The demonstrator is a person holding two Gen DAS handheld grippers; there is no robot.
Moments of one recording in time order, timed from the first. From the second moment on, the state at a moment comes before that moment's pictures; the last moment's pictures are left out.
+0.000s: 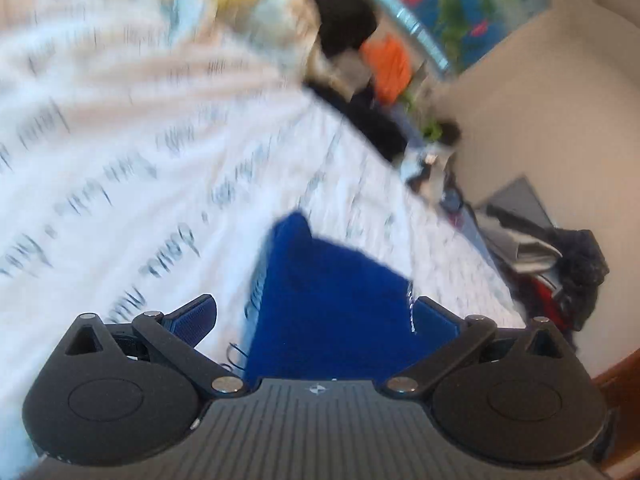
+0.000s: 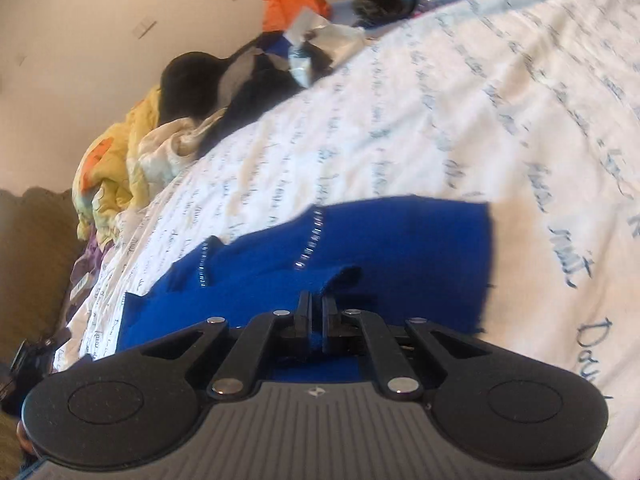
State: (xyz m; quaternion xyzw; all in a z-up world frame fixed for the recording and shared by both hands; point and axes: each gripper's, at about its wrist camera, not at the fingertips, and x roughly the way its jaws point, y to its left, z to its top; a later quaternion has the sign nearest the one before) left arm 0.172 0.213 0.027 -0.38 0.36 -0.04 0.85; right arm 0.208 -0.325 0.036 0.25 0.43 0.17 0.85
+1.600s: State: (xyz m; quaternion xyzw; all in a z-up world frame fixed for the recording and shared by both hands) left arm 0.171 0.049 0.006 0.04 0.33 -0.06 0.94; right arm 0.184 -0.246 0.012 -0.01 0.33 0.12 0.94
